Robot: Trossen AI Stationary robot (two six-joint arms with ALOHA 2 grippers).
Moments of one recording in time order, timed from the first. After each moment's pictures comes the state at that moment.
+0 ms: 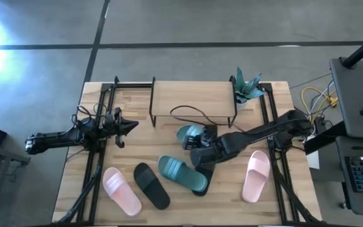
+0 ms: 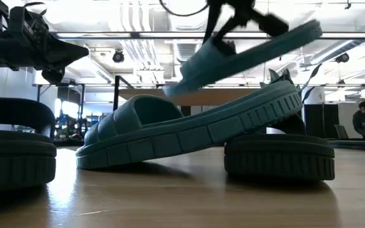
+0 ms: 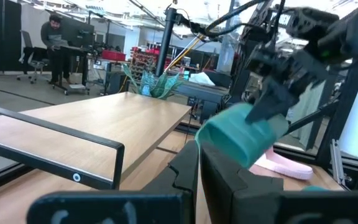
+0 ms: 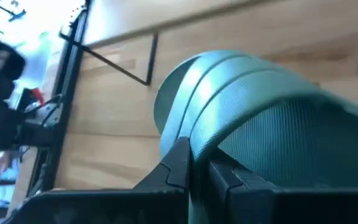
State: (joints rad) left arm 0.12 0.07 0.01 0.15 -0.11 -0.18; right arm 0.31 1.77 1.56 -0.89 0.72 1.76
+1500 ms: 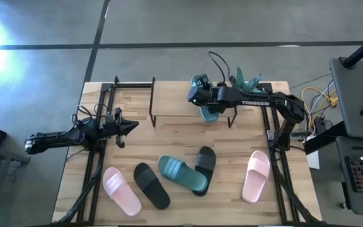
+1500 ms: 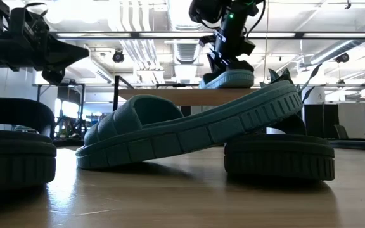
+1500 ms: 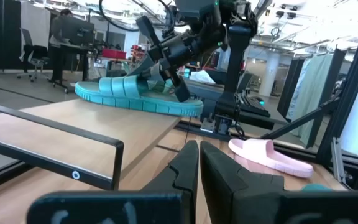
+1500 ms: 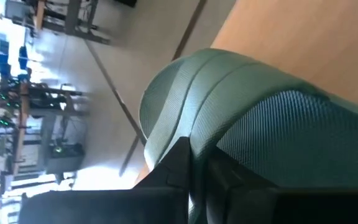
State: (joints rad) left arm 0.12 0.08 0.01 0.15 -0.11 -0.18; right arm -0.24 1.79 1.53 -0.80 0.81 2.16
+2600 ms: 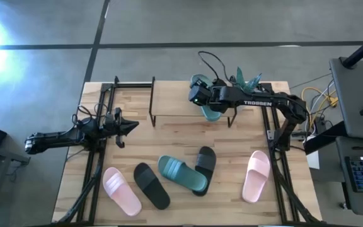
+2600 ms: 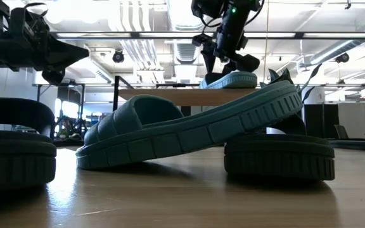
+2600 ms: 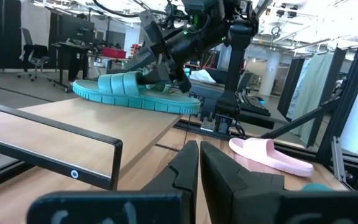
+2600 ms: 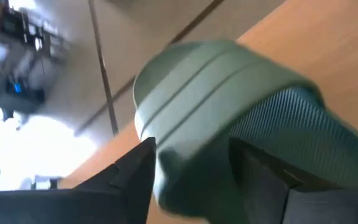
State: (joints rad) left arm 0.12 0.08 0.01 0.15 -0.11 -0.18; right arm -0.22 1.75 1.53 -0.80 0.75 1.75
